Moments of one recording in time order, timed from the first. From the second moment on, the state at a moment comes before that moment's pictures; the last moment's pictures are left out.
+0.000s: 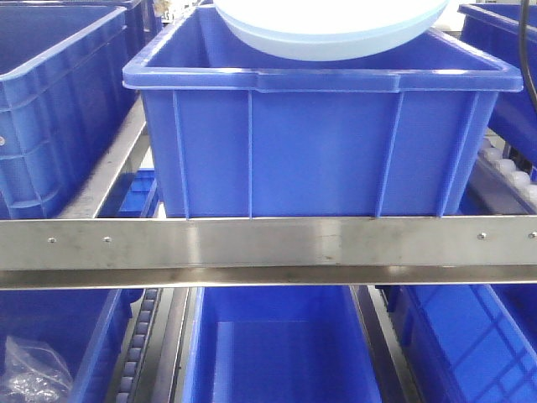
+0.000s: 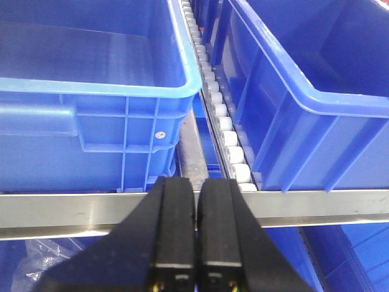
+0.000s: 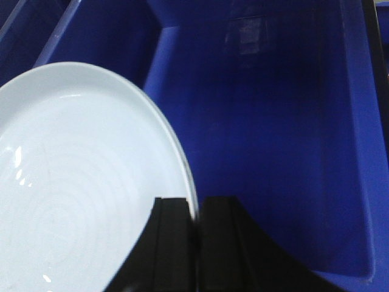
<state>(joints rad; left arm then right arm) -0.20 0.40 -0.26 -0.22 0.16 0.03 0.33 1.25 -1.03 0.07 0.28 0.25</state>
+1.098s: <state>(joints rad) -0.20 0.40 -0.26 -0.22 0.16 0.03 0.33 1.25 -1.03 0.07 0.28 0.25</state>
